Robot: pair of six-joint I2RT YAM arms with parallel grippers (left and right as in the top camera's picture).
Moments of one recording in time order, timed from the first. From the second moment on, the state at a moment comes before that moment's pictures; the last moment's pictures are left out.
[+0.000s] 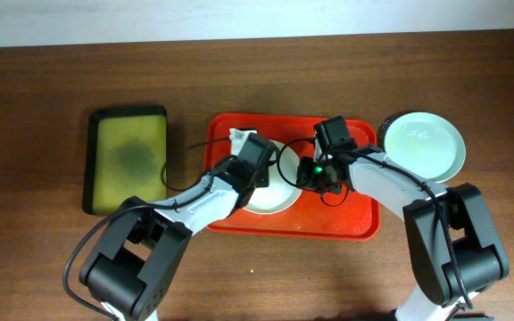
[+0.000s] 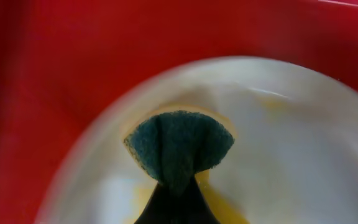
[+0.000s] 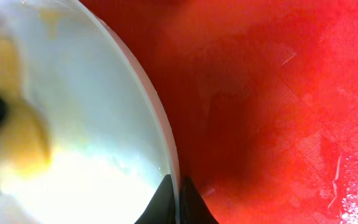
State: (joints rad) left arm -0.60 1.89 1.02 -0.13 -0.30 -0.53; right arm 0.32 1.84 1.02 -0.42 -0.30 0.51
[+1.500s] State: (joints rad) left arm -0.53 1.89 1.02 -0.05 -0.01 -0.48; right arm 0.32 1.84 1.02 -0.43 -0.30 0.51
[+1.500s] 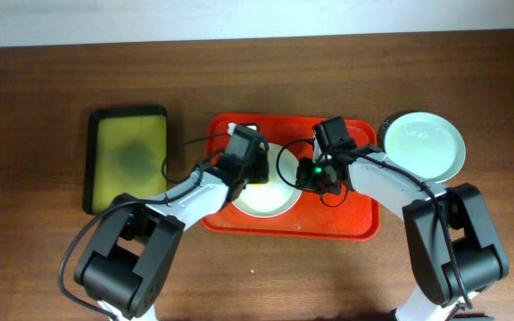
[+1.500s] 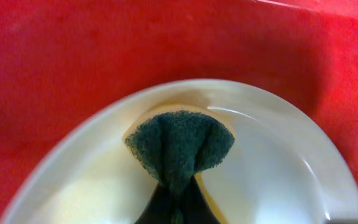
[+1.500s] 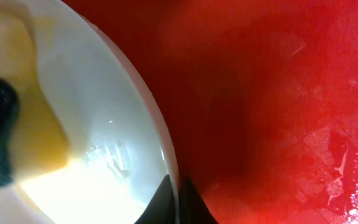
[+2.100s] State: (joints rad) left arm -0.55 1.71 1.02 -0.25 -0.07 -0.41; right arm 0.32 1.84 1.02 -0.42 -0.31 0.51
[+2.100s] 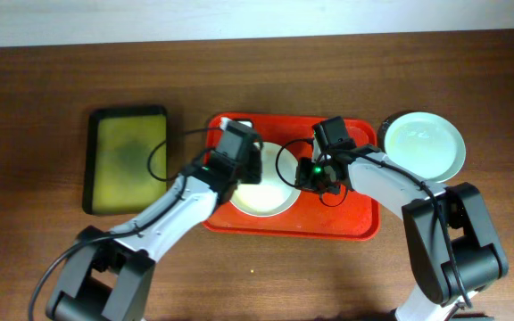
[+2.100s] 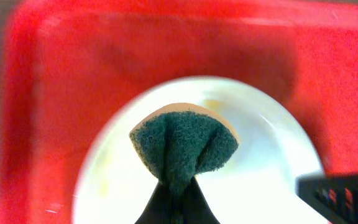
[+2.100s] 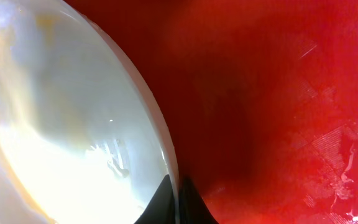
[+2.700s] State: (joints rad) left arm -0.64 1.85 1.03 -0.37 -0.50 -0.43; right arm 0.32 1.84 1.02 -0.42 -0.31 0.51
